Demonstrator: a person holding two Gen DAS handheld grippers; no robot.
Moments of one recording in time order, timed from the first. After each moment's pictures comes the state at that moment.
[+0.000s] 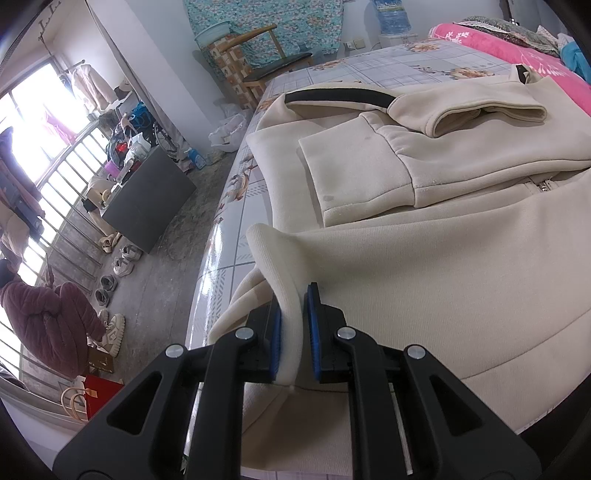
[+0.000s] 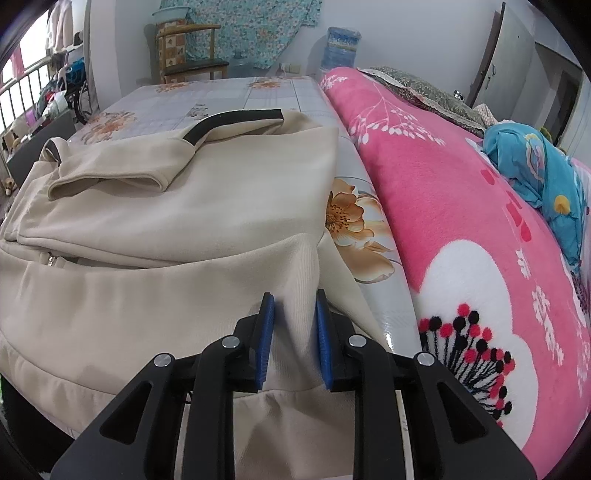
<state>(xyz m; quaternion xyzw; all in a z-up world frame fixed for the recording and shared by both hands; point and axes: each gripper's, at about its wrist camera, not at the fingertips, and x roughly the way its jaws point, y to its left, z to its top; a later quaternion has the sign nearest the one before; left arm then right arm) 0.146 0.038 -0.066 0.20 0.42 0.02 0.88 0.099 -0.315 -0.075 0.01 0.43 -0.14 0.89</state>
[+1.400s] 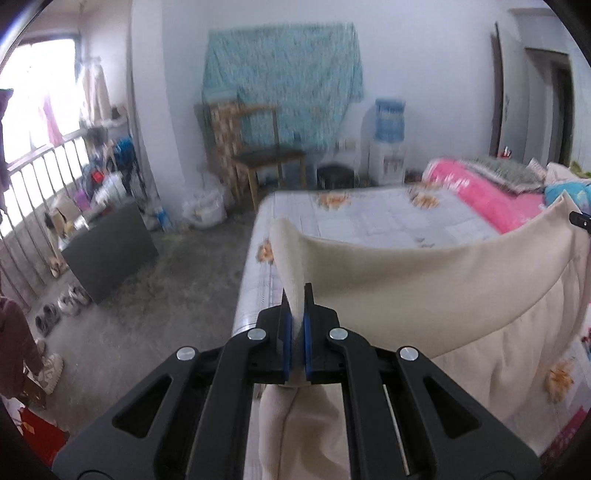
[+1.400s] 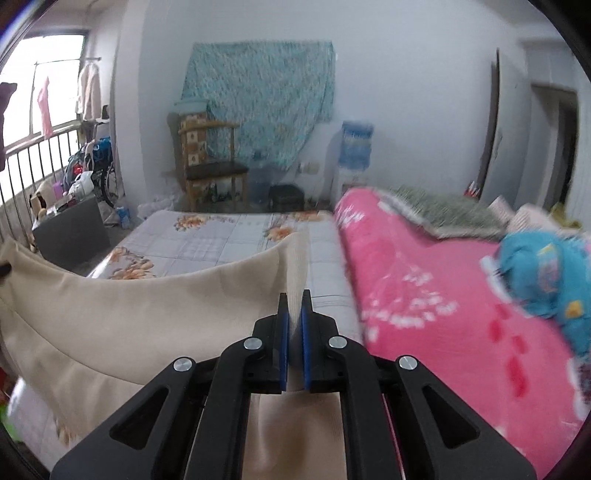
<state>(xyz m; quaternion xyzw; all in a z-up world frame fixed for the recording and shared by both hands) 0.288 0.076 0.067 0.07 0.31 -0.07 0.95 0.210 -0.351 0.063 0.03 0.27 -0.08 0.96</state>
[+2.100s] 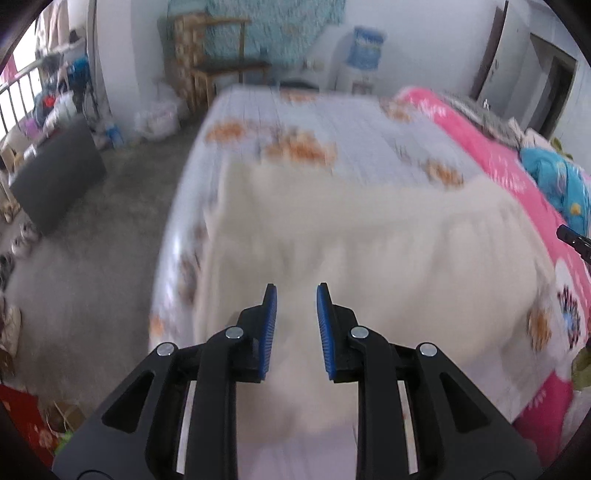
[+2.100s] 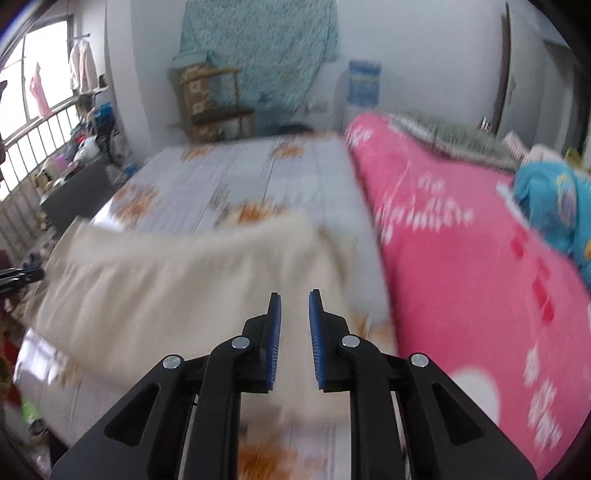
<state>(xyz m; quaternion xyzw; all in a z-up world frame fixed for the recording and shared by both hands) 0.273 0.079 -0.023 0.02 0.46 -0.15 0.88 0.147 -0.354 -0.012 0.06 0.38 -0.05 0.92</state>
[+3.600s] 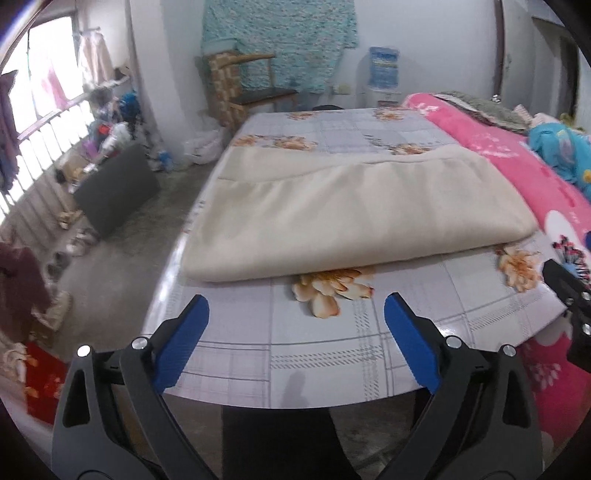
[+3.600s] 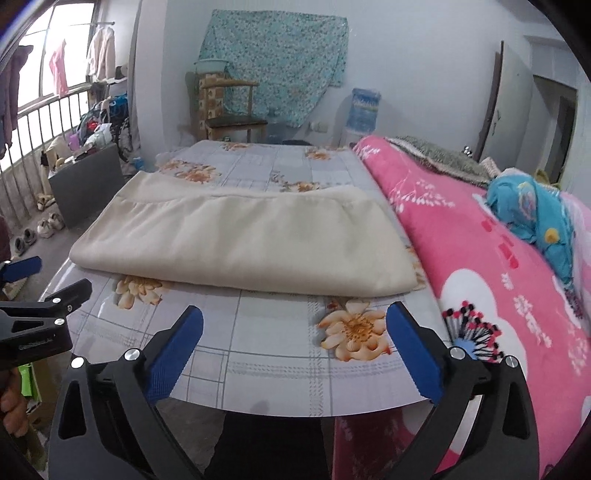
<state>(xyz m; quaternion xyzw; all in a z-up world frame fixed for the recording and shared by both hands) 0.089 0.001 0.008 0.08 0.38 -0.04 0.92 0.010 -0.201 0.001 0.00 0.32 -0.10 0.94</state>
